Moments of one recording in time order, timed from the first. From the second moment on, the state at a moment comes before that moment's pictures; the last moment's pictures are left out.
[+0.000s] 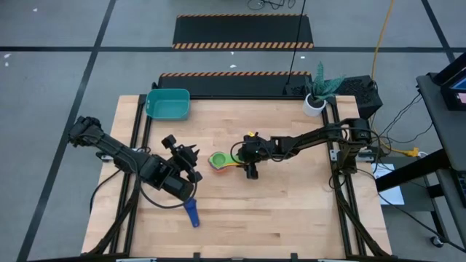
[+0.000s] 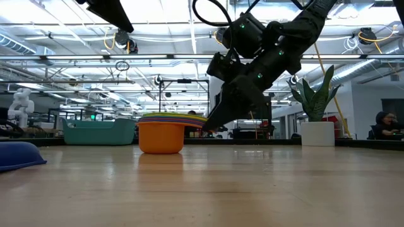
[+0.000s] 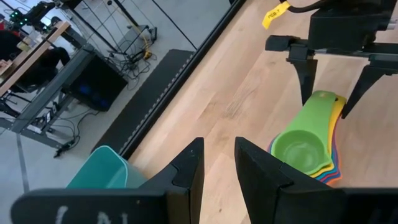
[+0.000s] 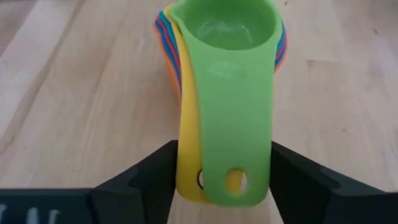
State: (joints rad) left arm -0.48 1.42 1.21 -1.10 -1.02 -0.75; right arm -0.06 1.80 0.88 0.19 -0.07 -0.12
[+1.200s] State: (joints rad) left arm -0.50 1.43 1.21 -0.87 -0.82 -0.64; right arm 0.01 1.79 0.88 0.21 0.17 -0.07
